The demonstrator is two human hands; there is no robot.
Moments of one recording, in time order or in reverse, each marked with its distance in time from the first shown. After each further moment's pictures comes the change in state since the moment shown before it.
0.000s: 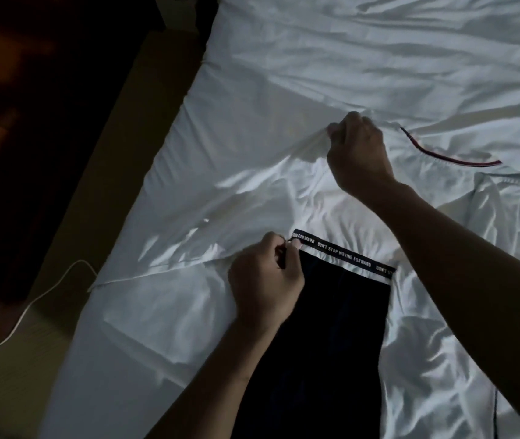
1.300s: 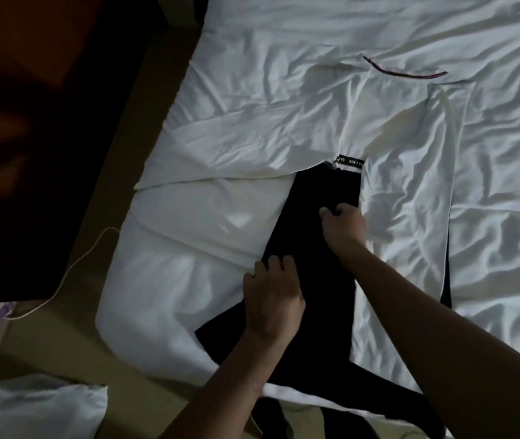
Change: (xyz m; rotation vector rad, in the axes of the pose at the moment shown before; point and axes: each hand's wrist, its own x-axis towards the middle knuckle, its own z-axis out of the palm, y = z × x) left_hand -0.232 -0.017 -0.072 0.702 -0.343 0.326; right_hand -0.305 0.044 -0.003 0.265 -0.124 0.629
